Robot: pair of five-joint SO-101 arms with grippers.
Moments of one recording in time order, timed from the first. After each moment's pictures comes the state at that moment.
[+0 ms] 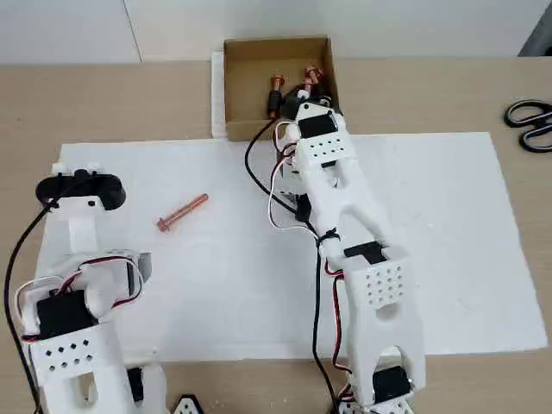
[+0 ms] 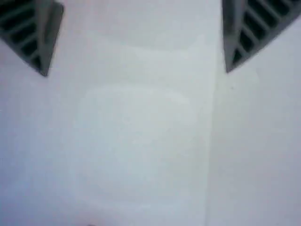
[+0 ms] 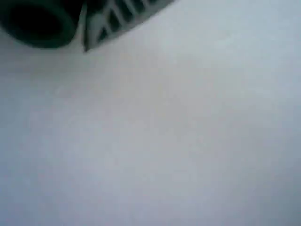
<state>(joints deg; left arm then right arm) -20.4 -59.4 52.8 79.1 -5.9 -19.9 43.0 -35.5 86.7 -23.2</state>
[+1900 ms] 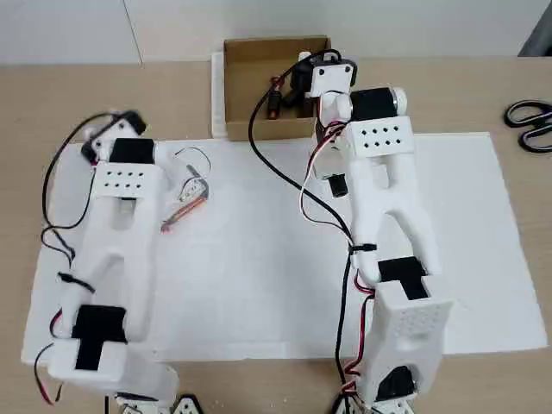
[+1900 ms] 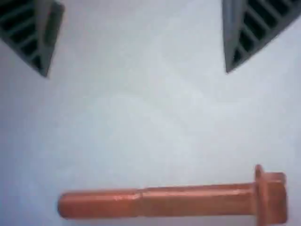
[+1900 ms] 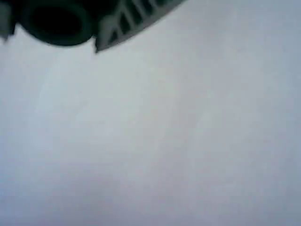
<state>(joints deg) -0.9 4.3 5.9 85.8 55.6 -12.7 23.7 -35.3 95.6 6.5</state>
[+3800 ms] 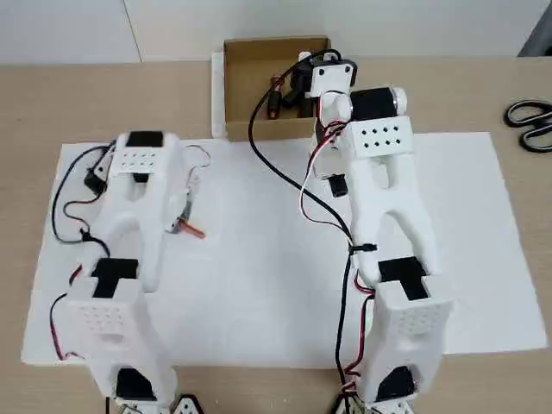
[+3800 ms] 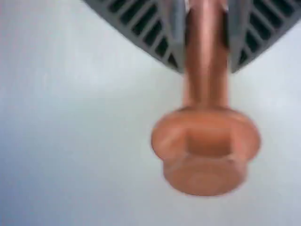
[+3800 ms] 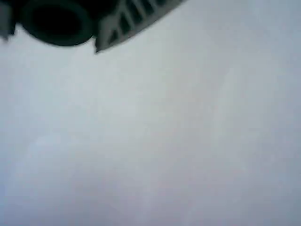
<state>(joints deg) -1.9 25.4 -8.6 88.7 69.7 -12.7 23.7 -35.3 95.6 6.5</state>
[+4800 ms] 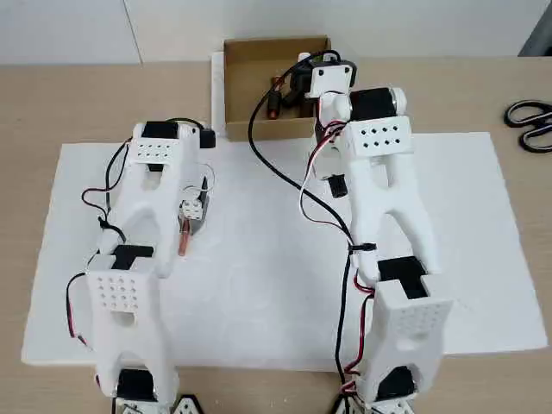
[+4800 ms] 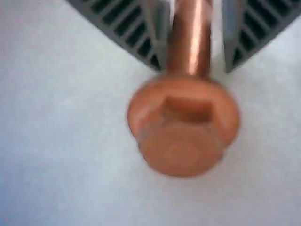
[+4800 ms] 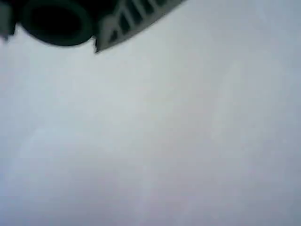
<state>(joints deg) -0.4 39.7 -22.8 97.6 4.2 -12.8 24.0 -35.3 95.6 6.5</state>
